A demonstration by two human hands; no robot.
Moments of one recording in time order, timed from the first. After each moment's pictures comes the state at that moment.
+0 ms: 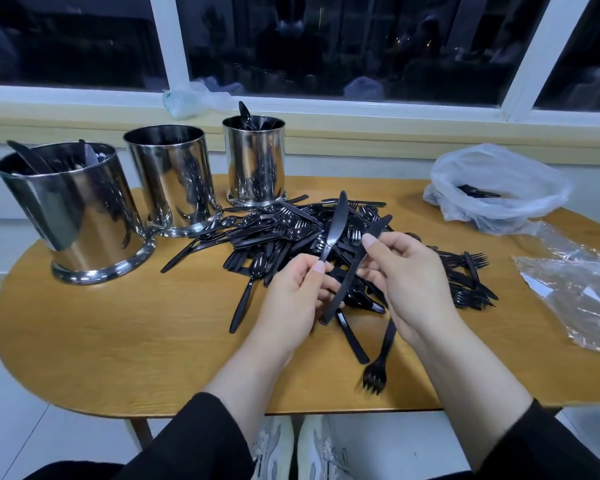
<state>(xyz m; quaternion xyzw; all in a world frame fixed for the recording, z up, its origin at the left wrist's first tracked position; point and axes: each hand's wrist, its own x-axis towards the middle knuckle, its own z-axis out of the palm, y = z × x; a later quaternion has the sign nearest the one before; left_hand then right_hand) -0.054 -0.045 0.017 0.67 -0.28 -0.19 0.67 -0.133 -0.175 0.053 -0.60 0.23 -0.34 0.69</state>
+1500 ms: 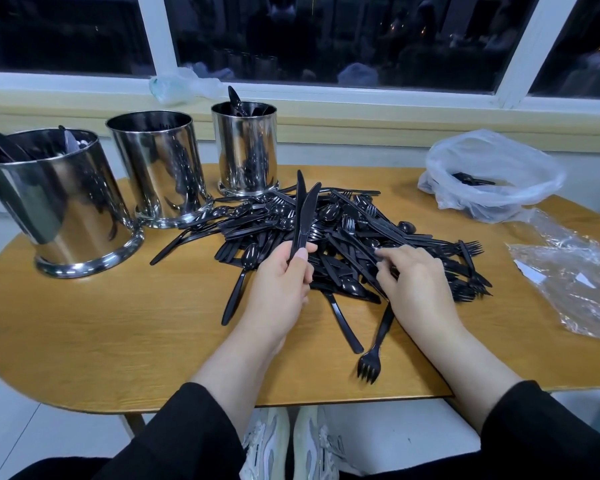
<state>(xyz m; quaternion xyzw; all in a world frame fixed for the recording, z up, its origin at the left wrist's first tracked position) -0.043 -0.047 0.006 0.66 -0.23 -0.19 0.69 -0.151 -0.224 -0.001 -0.92 0.24 -0.30 0.11</state>
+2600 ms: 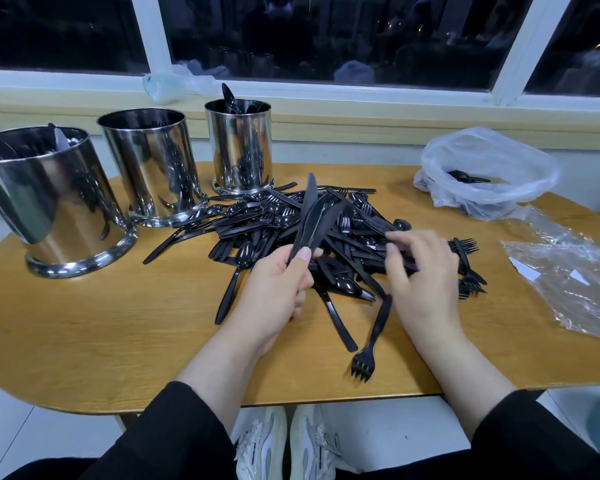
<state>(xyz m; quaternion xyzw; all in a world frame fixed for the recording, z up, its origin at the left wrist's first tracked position) -0.042 -0.045 0.007 0.63 -0.26 -0.25 0.68 -0.160 -0.217 0.007 -0.86 0.21 -0.44 0.16</state>
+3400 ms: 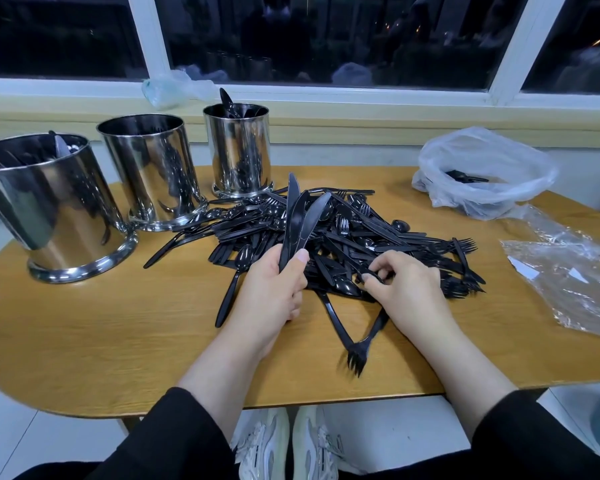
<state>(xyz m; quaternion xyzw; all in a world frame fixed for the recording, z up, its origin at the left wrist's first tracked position) -0.042 -0.041 0.008 0.63 -0.26 -0.24 0.70 -0.155 -0.220 0.004 -0.90 0.30 -0.24 0.20</state>
